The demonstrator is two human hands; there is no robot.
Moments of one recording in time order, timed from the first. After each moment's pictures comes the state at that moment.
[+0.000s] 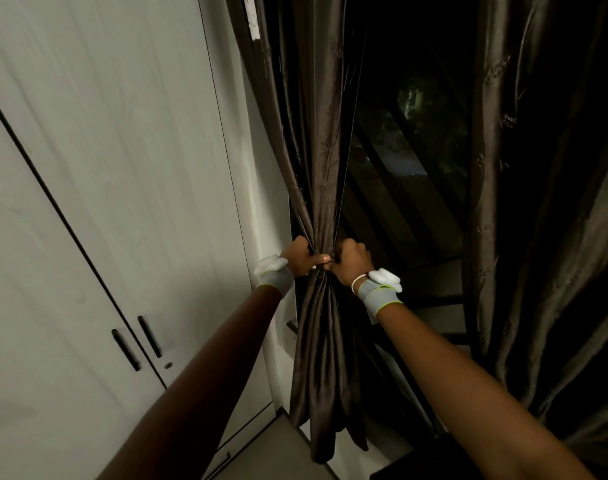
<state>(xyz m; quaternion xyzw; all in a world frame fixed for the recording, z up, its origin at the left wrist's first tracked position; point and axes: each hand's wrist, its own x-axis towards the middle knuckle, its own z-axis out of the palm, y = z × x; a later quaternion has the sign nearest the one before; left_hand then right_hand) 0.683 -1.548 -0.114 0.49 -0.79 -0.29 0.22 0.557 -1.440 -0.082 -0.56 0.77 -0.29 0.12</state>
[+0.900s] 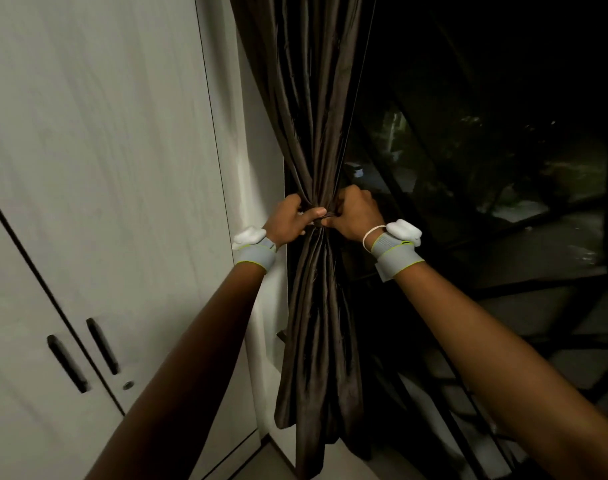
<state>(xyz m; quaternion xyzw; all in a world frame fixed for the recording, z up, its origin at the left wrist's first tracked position) 0.680 -1.643 -0.152 0.34 -0.81 -0.29 0.37 0.543 -1.537 -0.108 -0.60 0.73 -0.33 0.02</state>
